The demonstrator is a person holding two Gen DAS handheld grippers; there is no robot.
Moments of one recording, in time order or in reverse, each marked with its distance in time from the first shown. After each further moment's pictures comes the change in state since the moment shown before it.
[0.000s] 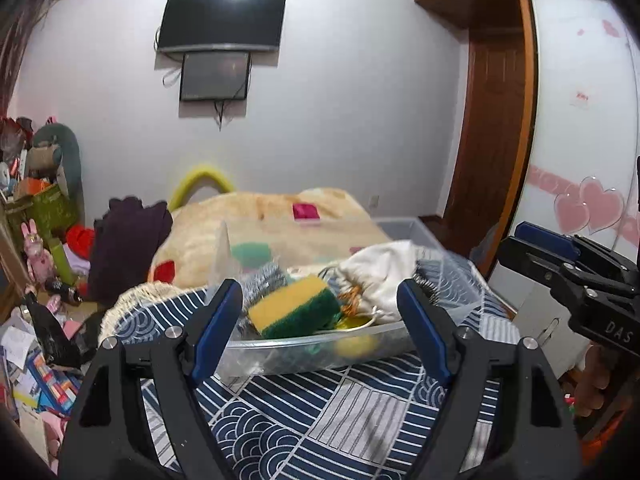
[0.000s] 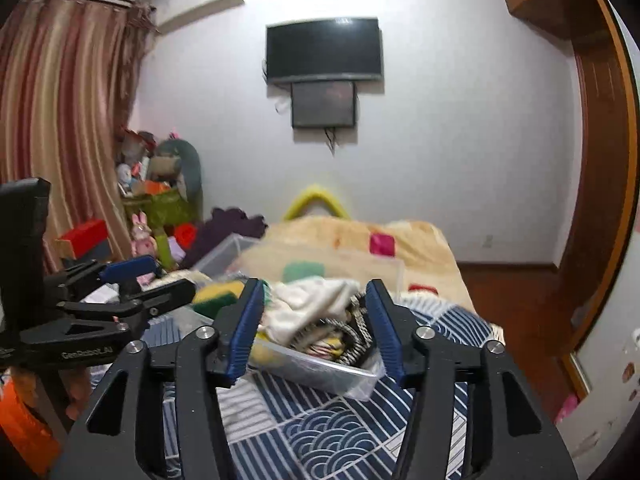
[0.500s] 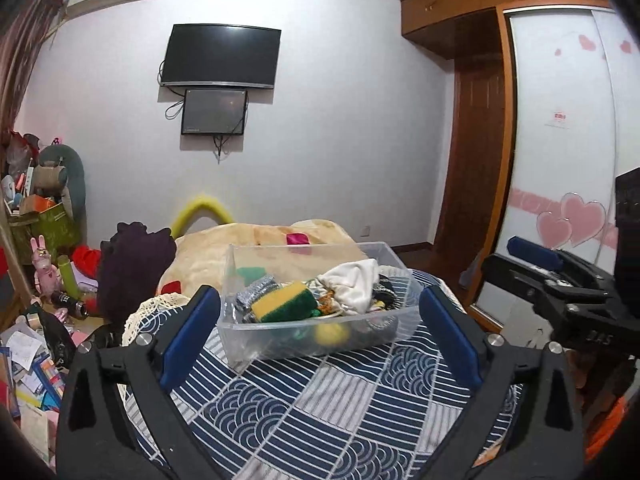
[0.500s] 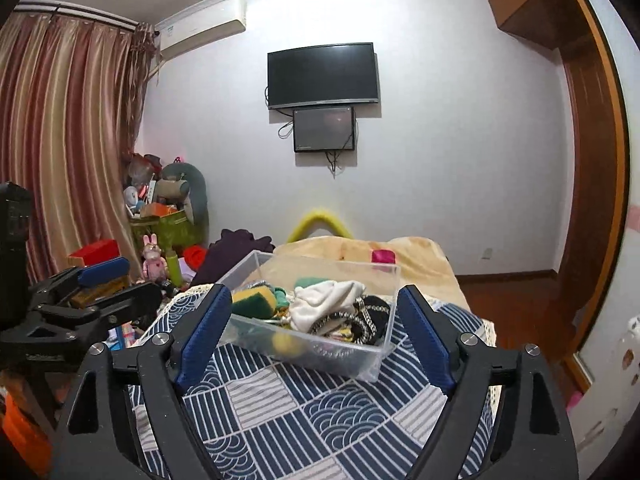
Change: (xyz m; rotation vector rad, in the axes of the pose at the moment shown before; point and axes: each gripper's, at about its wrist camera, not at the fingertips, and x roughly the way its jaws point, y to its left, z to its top) left arm -0.080 -0.018 -0.012 0.007 -0.111 -0.025; right arm -0.041 0.013 -0.019 0.034 -0.072 -0.007
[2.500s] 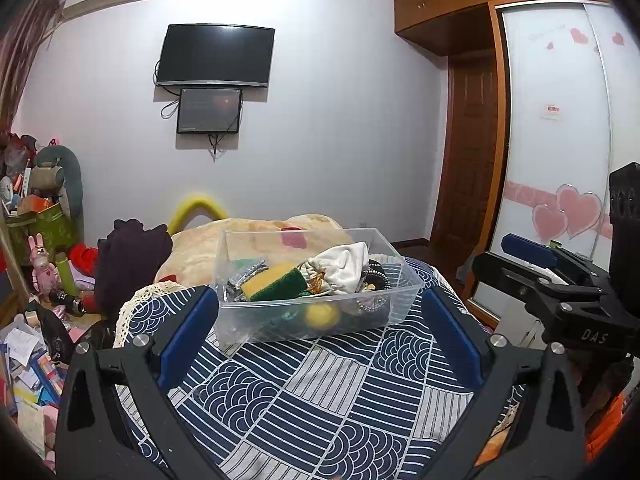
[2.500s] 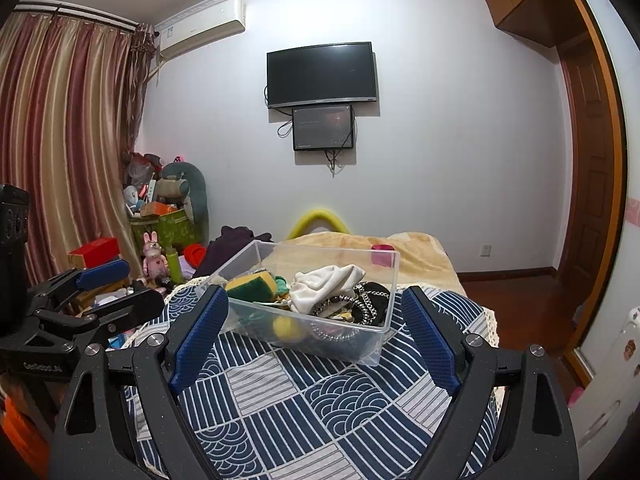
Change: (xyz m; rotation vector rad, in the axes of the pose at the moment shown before) left arm -0.005 -0.007 -0.021 0.014 0.001 -0.011; right arm -0.009 0.005 -0.017 0.002 -0.009 -0.004
